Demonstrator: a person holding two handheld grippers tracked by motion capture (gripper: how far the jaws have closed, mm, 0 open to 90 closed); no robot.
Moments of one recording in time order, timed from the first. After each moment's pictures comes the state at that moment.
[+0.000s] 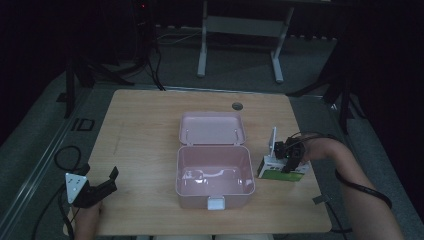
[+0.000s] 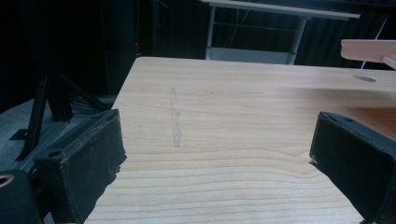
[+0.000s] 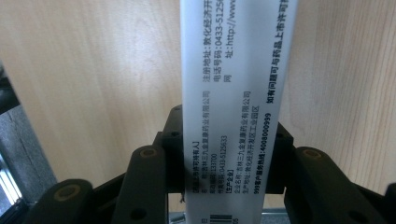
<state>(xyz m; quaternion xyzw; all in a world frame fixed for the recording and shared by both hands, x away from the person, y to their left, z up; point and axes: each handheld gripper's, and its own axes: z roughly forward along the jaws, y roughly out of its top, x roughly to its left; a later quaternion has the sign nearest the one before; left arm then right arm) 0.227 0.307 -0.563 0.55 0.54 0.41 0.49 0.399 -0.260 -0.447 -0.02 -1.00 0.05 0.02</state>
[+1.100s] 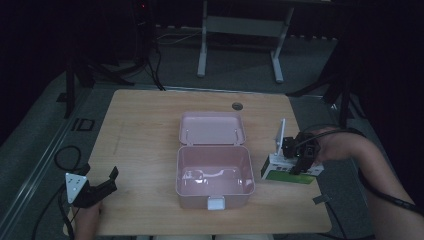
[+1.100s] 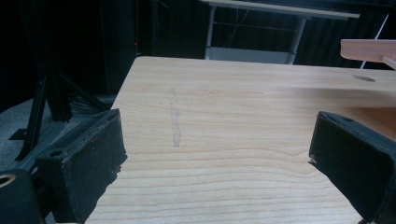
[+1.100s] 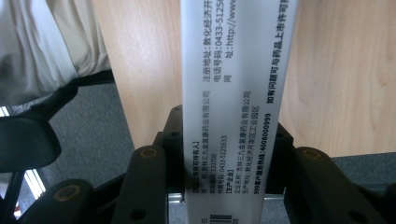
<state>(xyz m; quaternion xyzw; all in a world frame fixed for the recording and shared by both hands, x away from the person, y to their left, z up) 0.227 0.307 -0.563 0.55 0.54 0.40 0.49 0.345 -0.241 -0.346 -0.04 -1.00 0.04 0.01</state>
